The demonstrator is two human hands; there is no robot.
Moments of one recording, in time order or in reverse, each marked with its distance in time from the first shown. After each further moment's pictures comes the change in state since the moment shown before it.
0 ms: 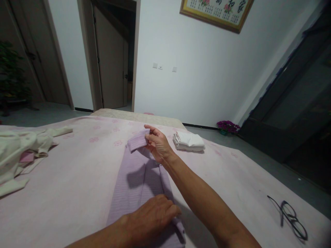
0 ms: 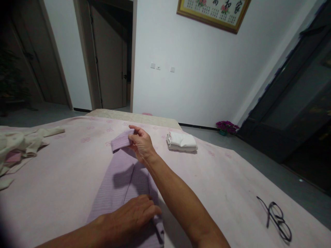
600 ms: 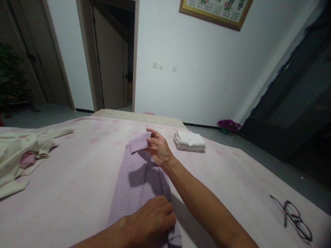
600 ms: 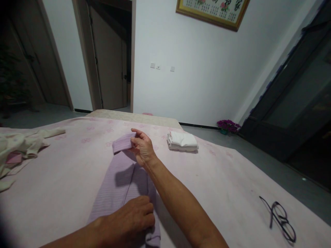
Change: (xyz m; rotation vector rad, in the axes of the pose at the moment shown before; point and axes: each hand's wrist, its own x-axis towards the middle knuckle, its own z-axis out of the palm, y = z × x) left_hand 0.001 -0.004 0.003 -0.073 -0.082 -0.006; right_hand 0.002 0.017 -0.016 0.128 0.007 0.014
